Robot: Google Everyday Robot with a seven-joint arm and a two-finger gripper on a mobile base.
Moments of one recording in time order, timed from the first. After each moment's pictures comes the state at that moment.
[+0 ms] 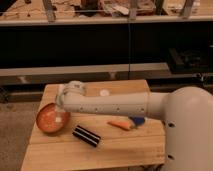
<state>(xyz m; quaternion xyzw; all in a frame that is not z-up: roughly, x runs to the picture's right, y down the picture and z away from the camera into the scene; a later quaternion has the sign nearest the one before) -0.260 0.050 0.771 0.13 -0.25 -0.59 0.75</state>
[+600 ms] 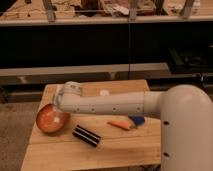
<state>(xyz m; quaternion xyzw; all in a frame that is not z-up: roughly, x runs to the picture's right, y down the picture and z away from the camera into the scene) -0.269 0.052 0.775 0.13 -0.25 -0.60 0.75</state>
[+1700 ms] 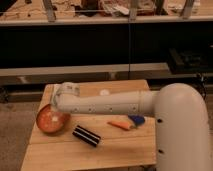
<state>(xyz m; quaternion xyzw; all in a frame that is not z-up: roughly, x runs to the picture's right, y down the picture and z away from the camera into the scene) -0.283 0.048 0.781 0.15 -0.24 -0.61 0.74</state>
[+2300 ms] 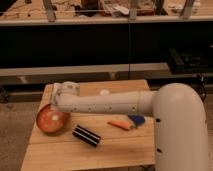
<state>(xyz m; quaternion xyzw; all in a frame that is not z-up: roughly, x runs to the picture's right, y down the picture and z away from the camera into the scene) -0.286 0.042 0.787 0.15 -0.24 -0.61 0.74</state>
